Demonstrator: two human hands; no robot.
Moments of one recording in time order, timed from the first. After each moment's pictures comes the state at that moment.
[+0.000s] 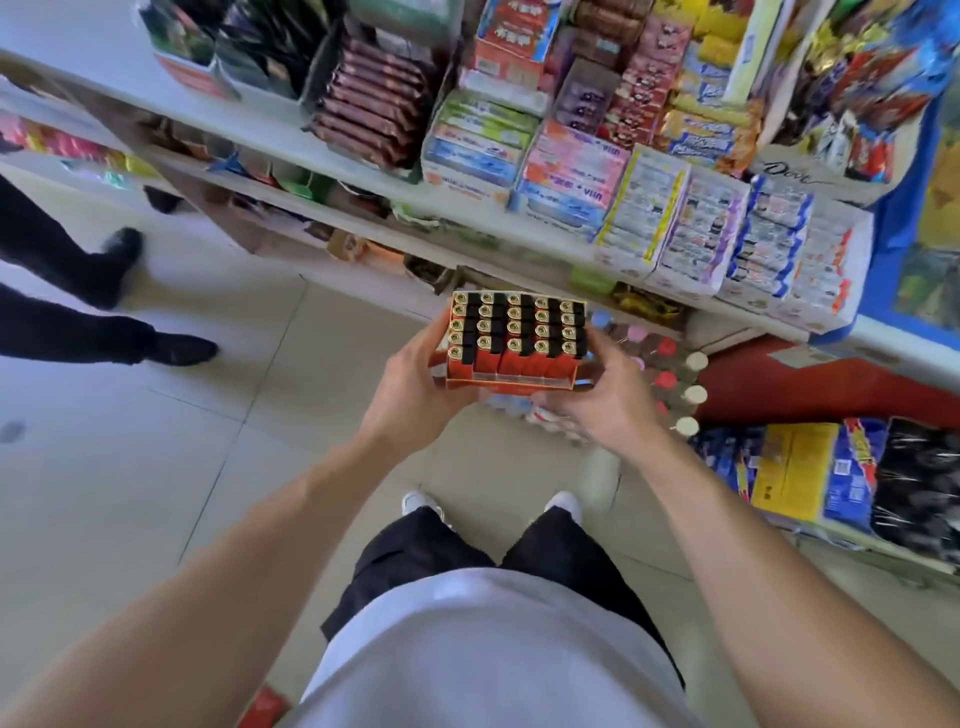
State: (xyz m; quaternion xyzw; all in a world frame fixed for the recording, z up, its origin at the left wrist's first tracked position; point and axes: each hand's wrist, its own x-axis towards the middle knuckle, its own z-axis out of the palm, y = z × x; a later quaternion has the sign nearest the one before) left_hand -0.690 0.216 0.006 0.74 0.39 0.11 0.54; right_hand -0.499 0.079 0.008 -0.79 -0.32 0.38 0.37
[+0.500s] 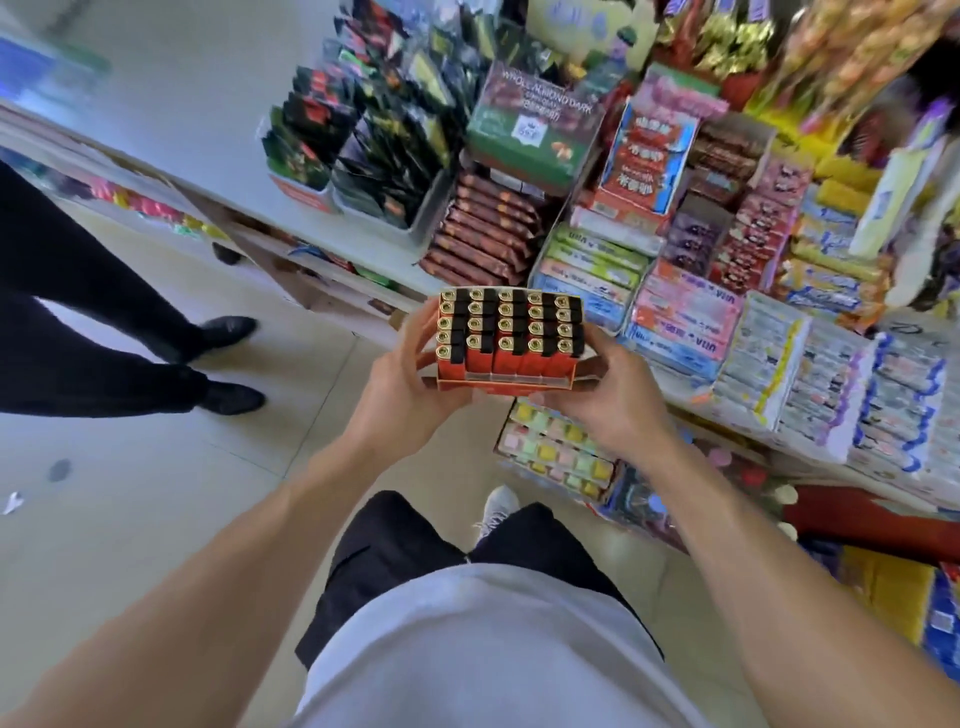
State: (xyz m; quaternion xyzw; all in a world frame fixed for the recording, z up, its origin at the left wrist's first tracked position) left_hand -0.702 0.417 0.026 0.71 0.43 0.16 0.54; right_hand -0.495 0.294 0.036 -0.76 -0.40 0.36 0.36
